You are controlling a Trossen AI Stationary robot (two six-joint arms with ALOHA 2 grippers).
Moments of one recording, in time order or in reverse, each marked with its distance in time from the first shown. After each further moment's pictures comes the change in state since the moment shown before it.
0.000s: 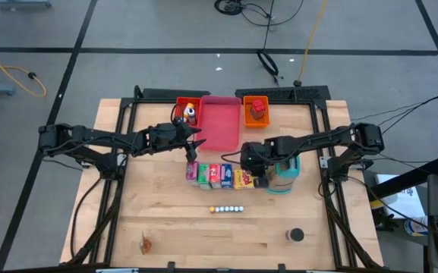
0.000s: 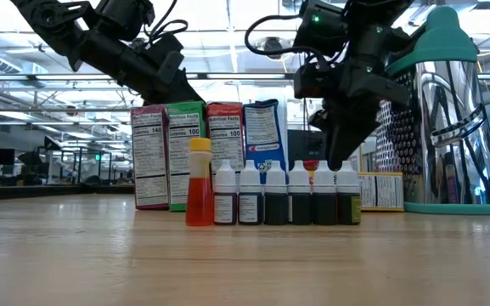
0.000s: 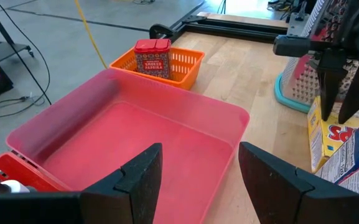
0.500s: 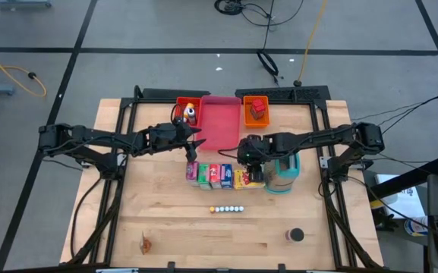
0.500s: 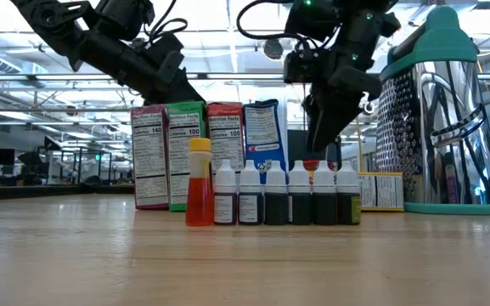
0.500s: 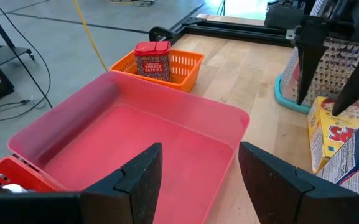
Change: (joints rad) left arm 0.000 0.000 0.000 0.008 0.000 0.014; right arm 0.000 0.000 0.095 -0.062 0.112 0.028
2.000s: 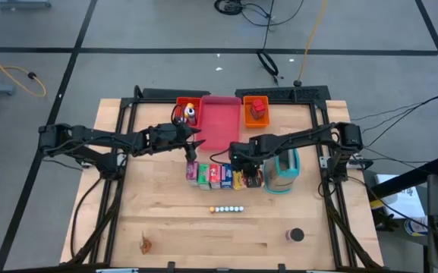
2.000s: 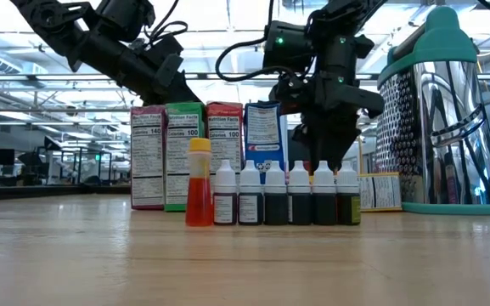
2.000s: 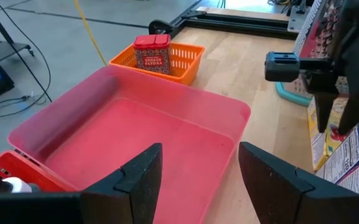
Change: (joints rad) left arm 0.000 0.000 0.000 -0.024 0.000 0.000; right arm -0.021 0.219 0.104 -0.095 -0.168 -0.093
